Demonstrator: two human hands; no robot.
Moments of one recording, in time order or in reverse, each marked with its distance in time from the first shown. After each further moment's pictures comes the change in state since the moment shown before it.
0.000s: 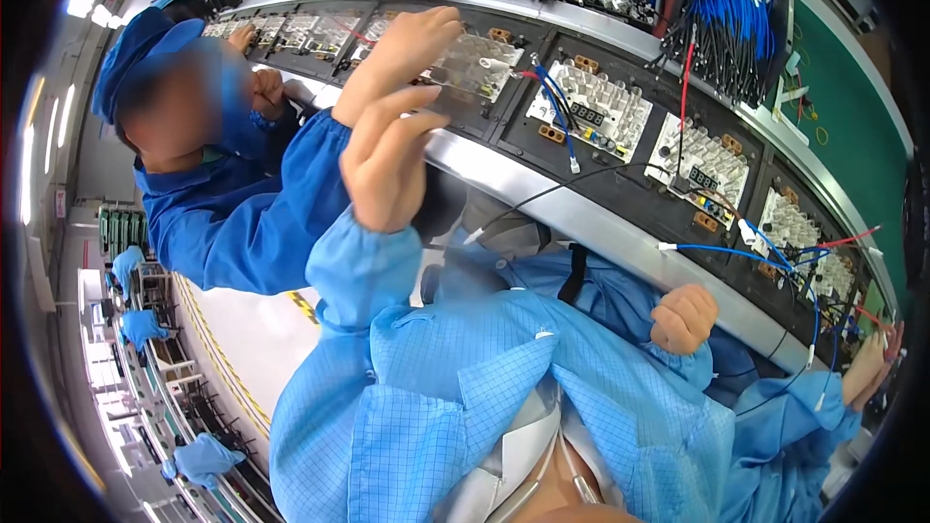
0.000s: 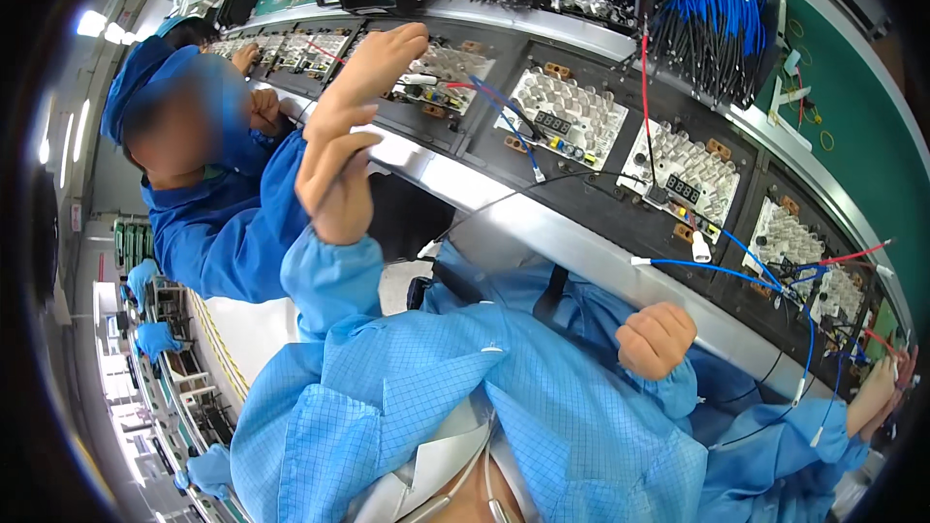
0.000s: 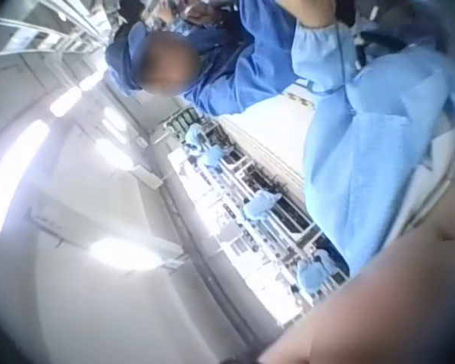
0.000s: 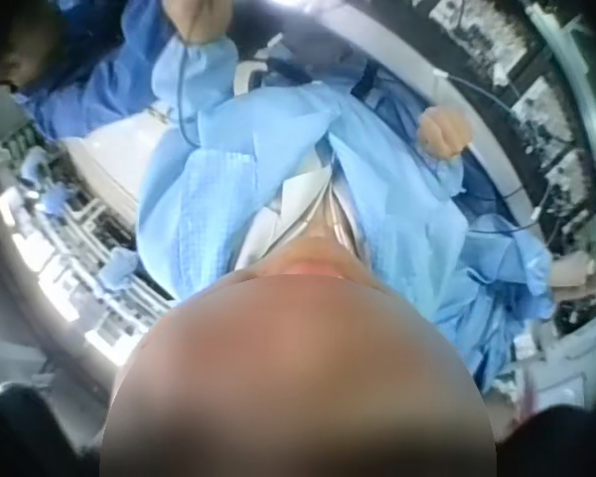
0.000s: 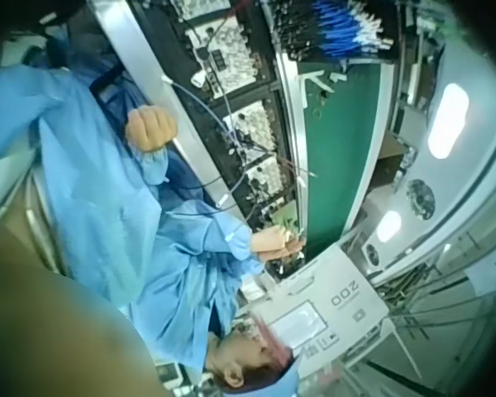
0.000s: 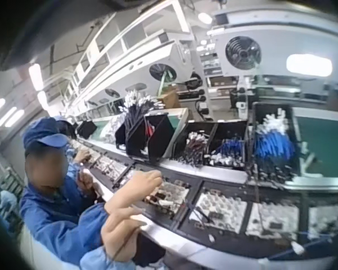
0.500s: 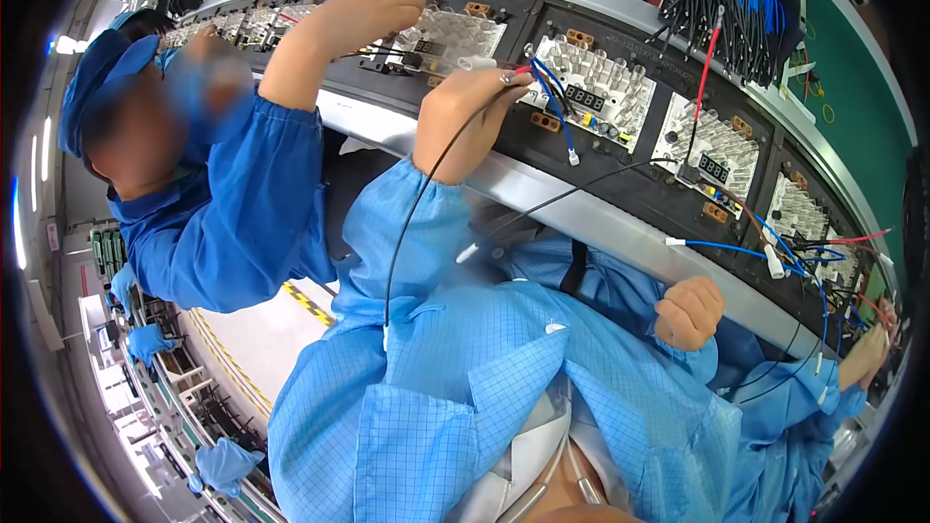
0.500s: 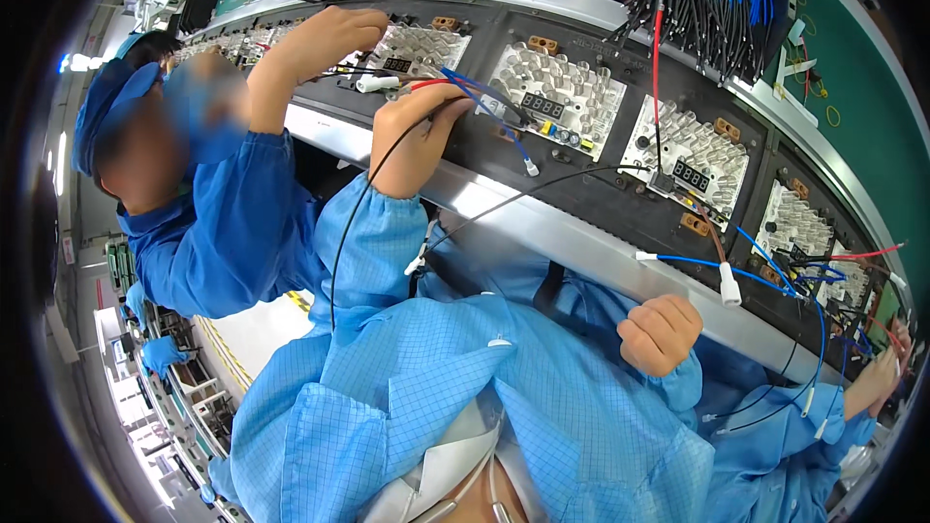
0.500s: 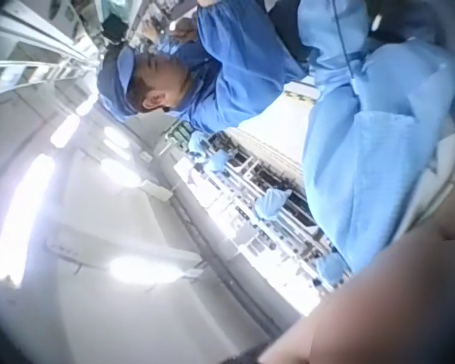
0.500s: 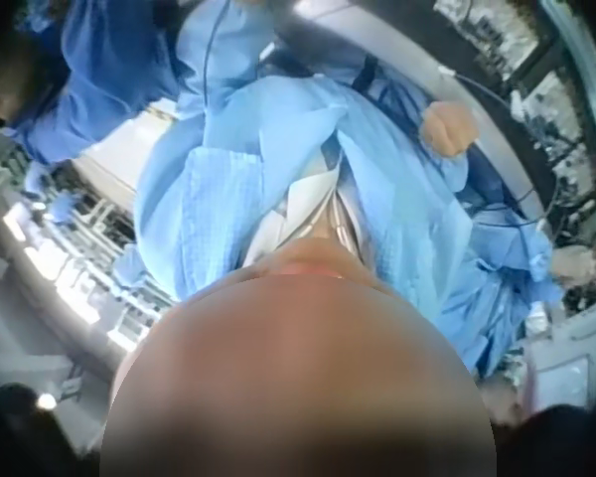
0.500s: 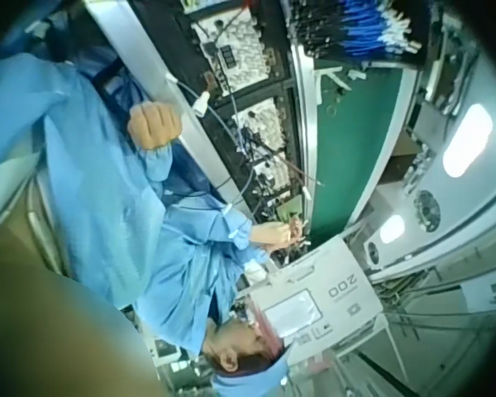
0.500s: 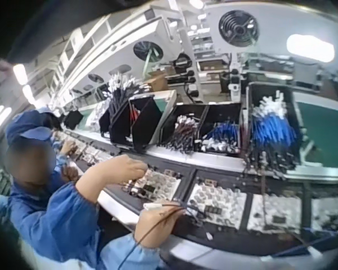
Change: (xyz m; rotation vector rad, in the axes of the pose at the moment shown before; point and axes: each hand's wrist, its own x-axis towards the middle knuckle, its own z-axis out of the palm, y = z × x) left_hand 0.043 -0.014 0.069 -0.404 0.117 -0.304; right_hand 0.018 -0.004 0.007 -0.023 0.004 0.001
